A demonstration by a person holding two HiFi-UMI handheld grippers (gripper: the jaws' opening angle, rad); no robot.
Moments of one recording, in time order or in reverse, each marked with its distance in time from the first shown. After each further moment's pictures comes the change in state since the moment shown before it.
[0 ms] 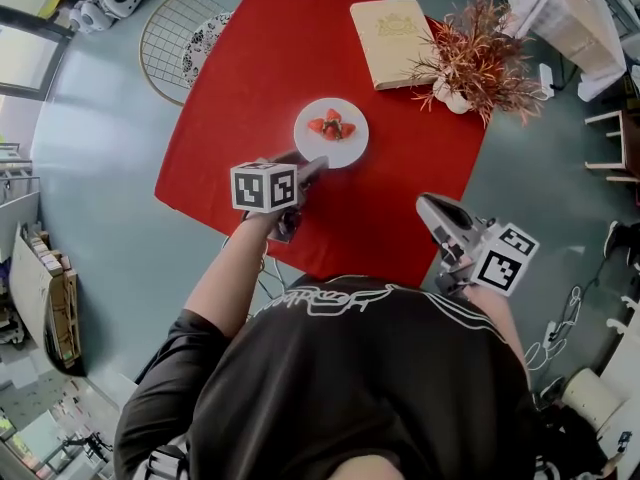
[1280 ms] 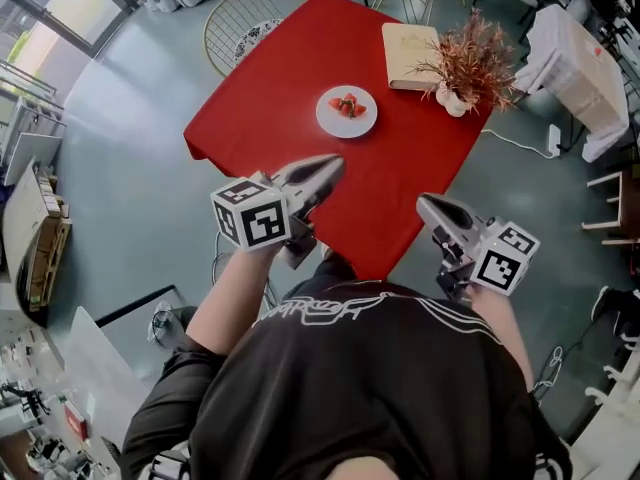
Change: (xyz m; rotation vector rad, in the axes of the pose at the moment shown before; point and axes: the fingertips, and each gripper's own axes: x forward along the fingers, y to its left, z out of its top) left arm -0.159 -0.209 -0.012 0.048 -0.495 -0.265; right arm -0.081 0.079 -0.026 -0.229 0.061 0.194
